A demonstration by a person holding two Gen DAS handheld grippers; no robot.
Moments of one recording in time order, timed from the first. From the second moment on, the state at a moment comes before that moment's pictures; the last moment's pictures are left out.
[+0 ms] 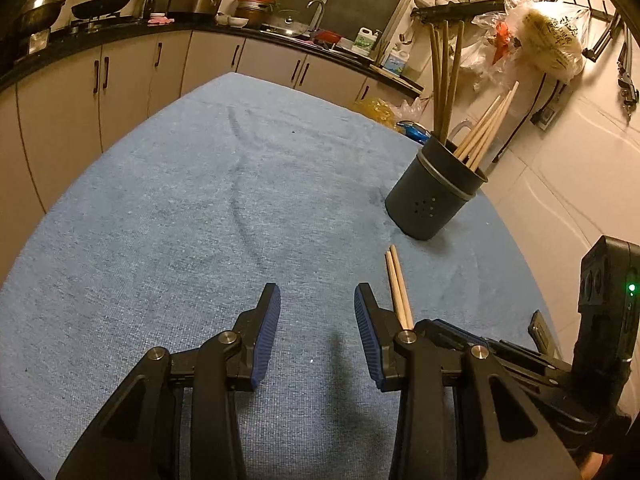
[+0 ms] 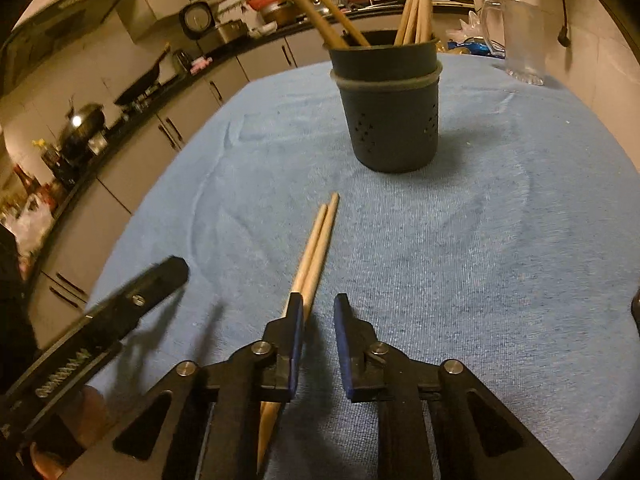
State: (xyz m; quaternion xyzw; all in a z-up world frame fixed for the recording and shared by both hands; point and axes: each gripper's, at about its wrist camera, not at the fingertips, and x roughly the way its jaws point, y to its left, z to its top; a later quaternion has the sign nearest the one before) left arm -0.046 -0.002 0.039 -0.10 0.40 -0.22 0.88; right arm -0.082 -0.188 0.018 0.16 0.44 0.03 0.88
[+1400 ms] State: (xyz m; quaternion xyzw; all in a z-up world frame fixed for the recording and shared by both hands) left arm -0.019 -0.108 0.032 0.07 0.54 -0.24 0.81; right arm -0.054 -0.264 0.017 0.14 0.52 0.01 0.84
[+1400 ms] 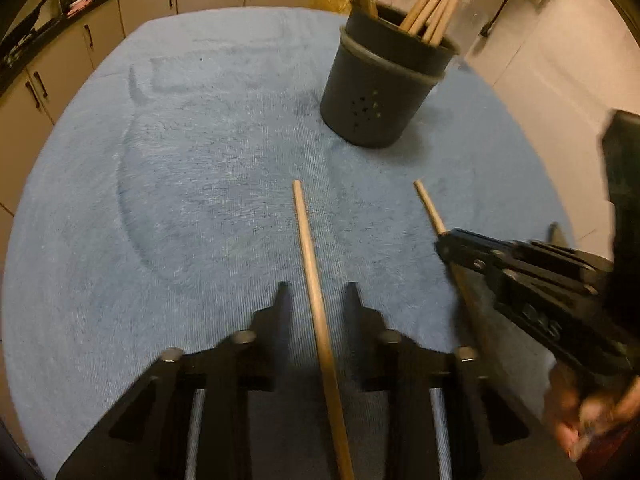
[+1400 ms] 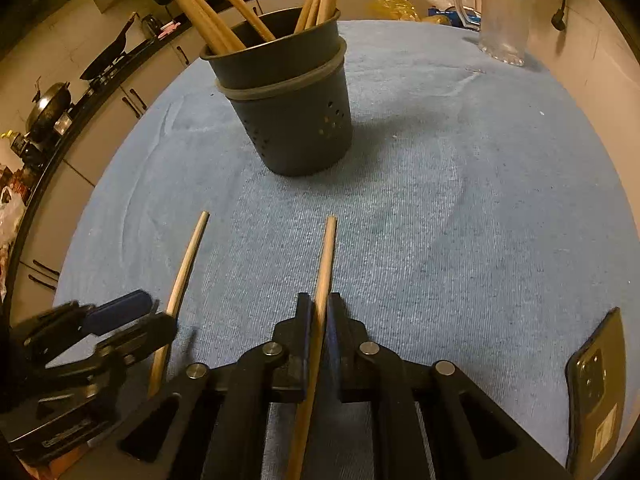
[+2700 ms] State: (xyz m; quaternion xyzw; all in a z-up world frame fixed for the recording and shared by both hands) left arm -0.079 -0.051 0.154 -0.03 0.32 -0.26 0.91; right arm -0.149 -0.251 0.129 0.17 0.23 0.04 0.96
